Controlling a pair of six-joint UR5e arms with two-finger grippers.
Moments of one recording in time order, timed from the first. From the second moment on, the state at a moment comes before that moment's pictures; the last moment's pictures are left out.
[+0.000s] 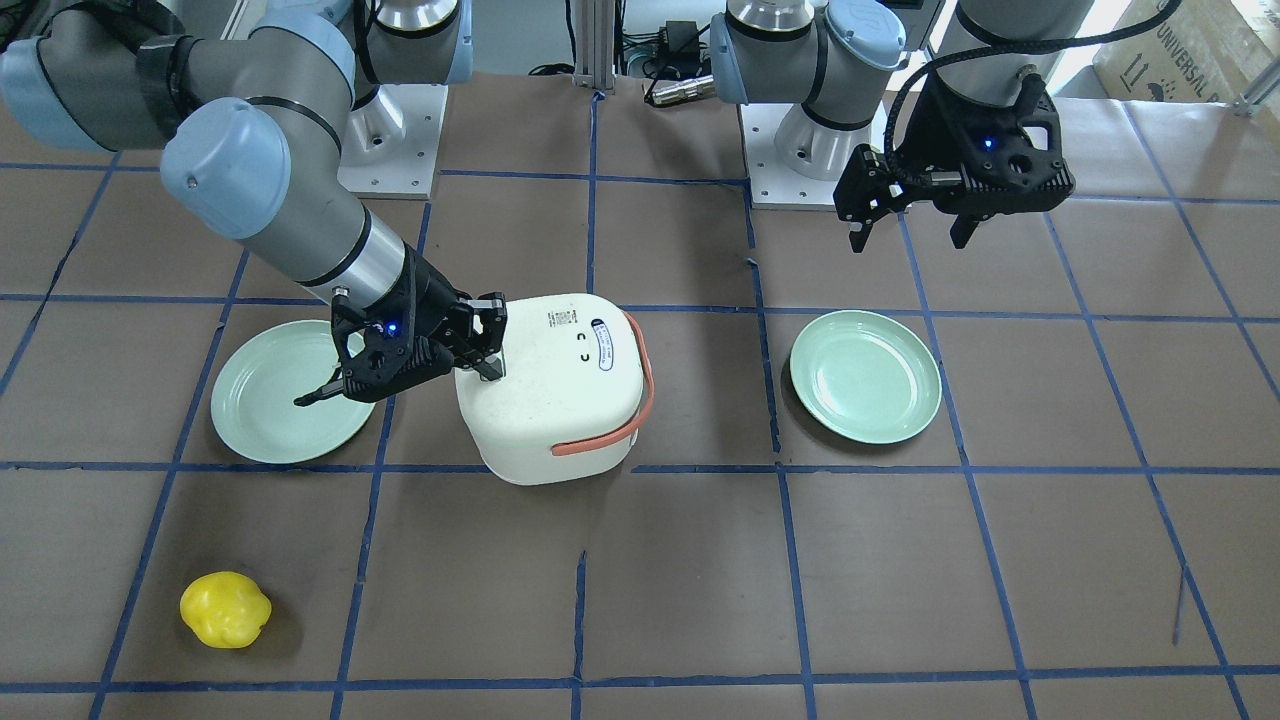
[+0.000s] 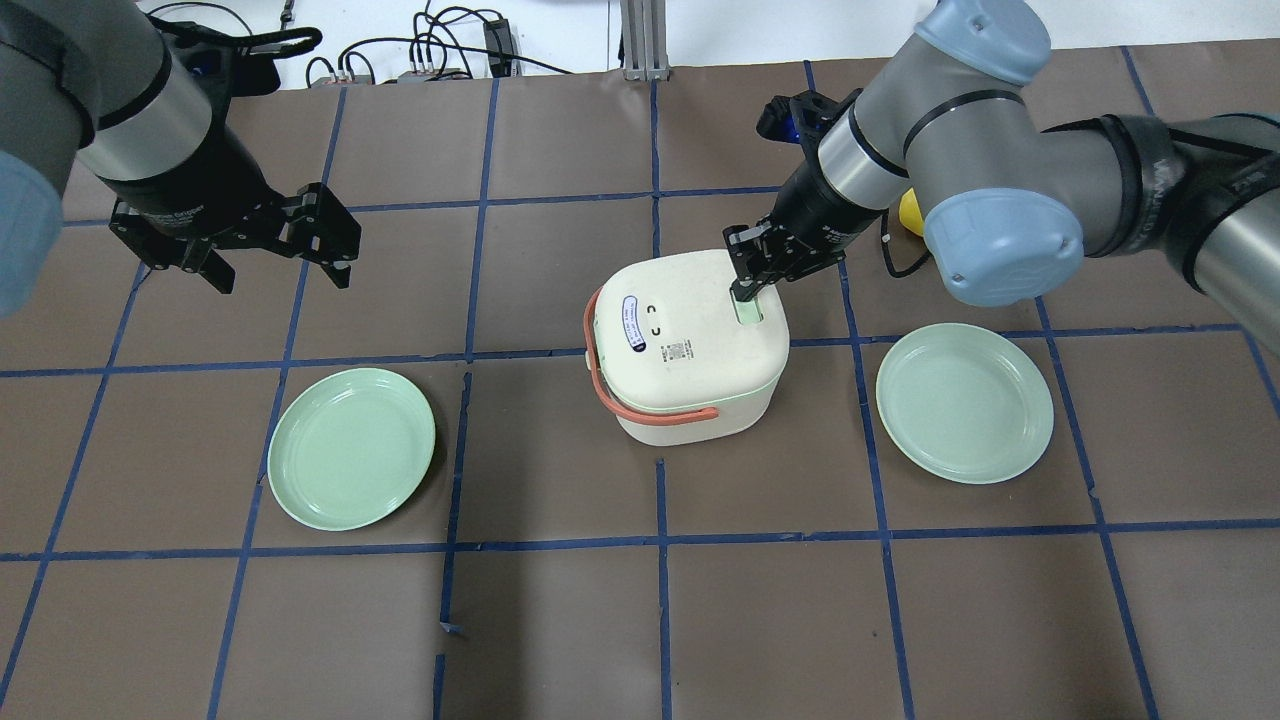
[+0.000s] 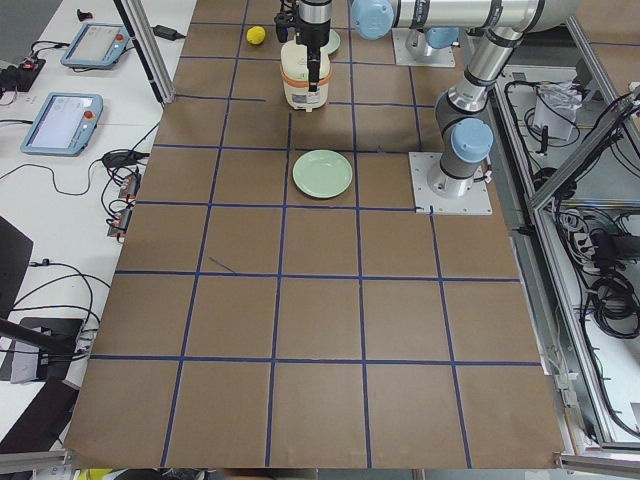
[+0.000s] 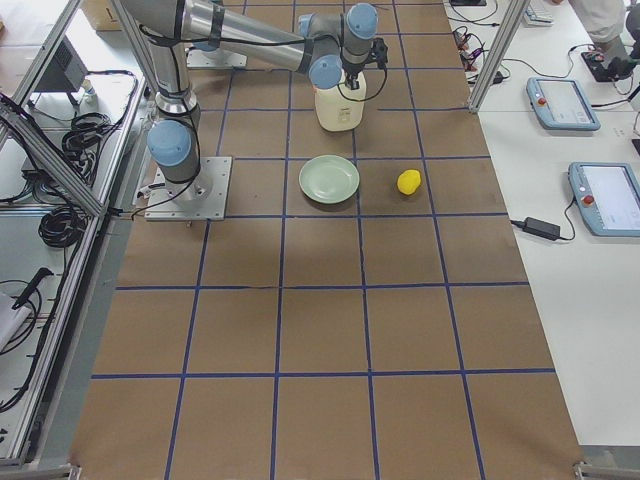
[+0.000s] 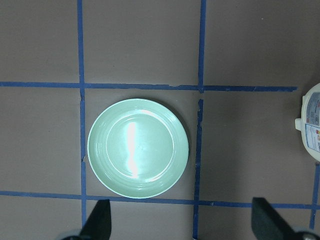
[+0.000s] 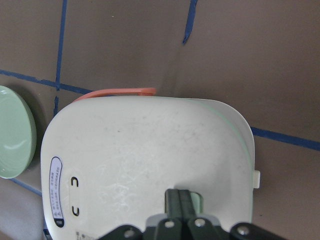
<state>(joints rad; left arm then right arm) -1.51 -1.48 -1.67 -1.53 1.62 0.03 1.63 -1.40 1.77 -1.94 -1.13 -0.13</state>
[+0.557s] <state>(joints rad) -1.51 -1.48 -1.67 -1.53 1.62 0.03 1.63 -1.50 1.68 -1.77 -1.20 -0.12</state>
